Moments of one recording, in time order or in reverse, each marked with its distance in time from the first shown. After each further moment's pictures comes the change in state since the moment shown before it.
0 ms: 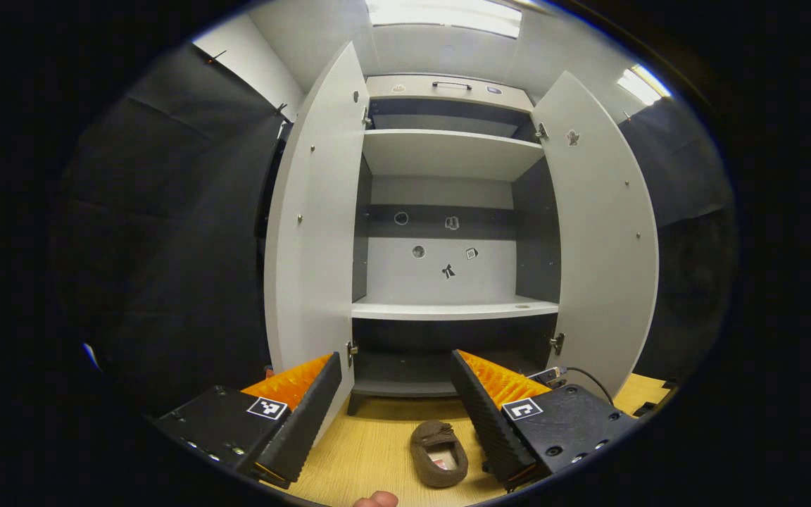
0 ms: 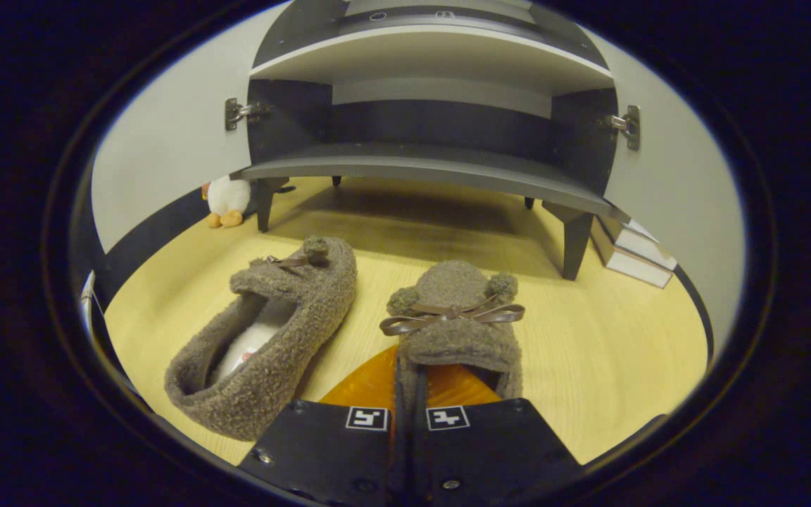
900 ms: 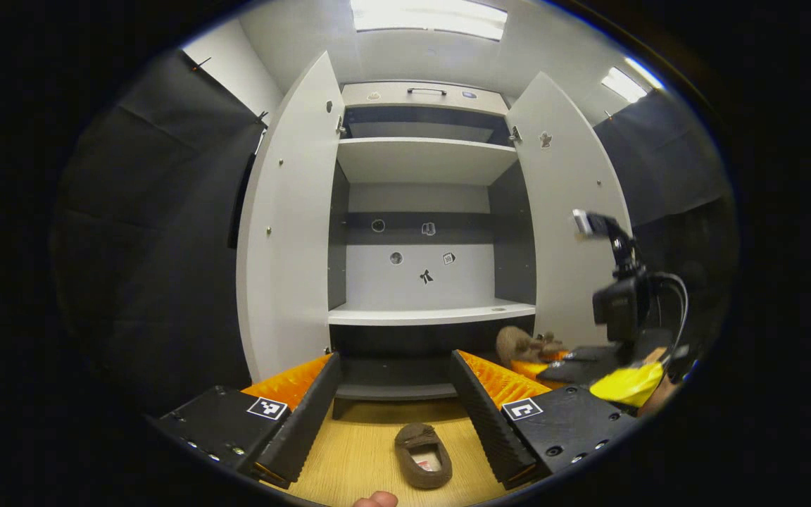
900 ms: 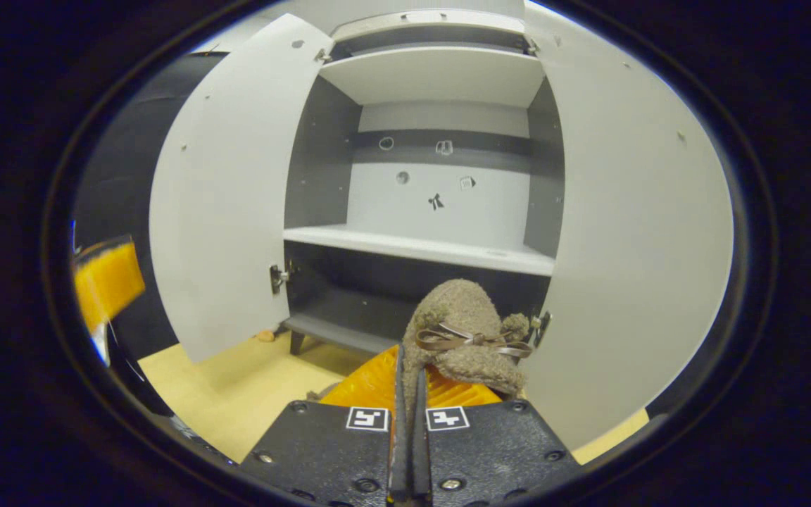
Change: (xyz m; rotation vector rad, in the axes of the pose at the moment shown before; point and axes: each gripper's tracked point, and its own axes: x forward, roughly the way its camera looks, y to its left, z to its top) left arm -0.008 -0.034 0.004 0.025 -0.033 -0.070; right arm -0.184 -0.017 0.207 -0.067 -0.439 0.031
